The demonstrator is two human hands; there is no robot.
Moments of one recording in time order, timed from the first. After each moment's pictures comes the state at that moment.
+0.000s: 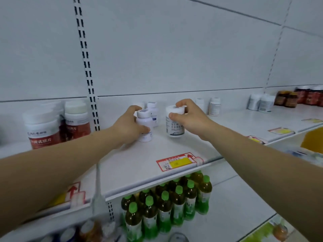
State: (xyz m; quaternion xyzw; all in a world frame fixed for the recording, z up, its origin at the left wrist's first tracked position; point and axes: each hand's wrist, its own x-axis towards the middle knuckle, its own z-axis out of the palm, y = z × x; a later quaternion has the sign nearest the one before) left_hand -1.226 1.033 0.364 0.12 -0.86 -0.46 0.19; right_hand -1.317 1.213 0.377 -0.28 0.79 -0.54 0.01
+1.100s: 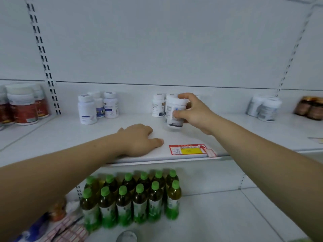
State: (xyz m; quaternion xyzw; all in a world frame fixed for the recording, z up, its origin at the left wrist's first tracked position) left_hand -1.318 1.236 0.351 0.24 -0.96 -0.12 0.00; right_hand -1.486 1.347 0.370 -0.39 0.74 -0.54 0.11
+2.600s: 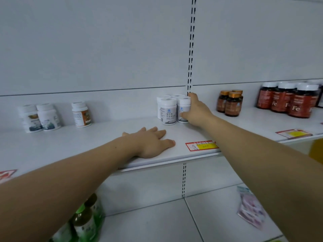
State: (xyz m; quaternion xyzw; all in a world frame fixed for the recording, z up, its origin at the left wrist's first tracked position) left_hand -1.634 1.509 0.342 0.19 -0.98 -0.05 -0.06; right_hand -1.817 1.611 0.354 -0.32 0.88 -0.35 -0.08
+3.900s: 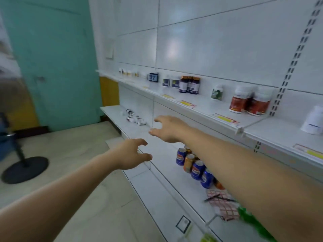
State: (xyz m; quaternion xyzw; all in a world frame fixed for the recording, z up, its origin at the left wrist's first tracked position) left_hand -0.807 1.266 0.287 0.69 -0.69 -0.18 0.15; right_hand -0.957 1.191 0.336 -0.86 0.50 -0.09 0.09
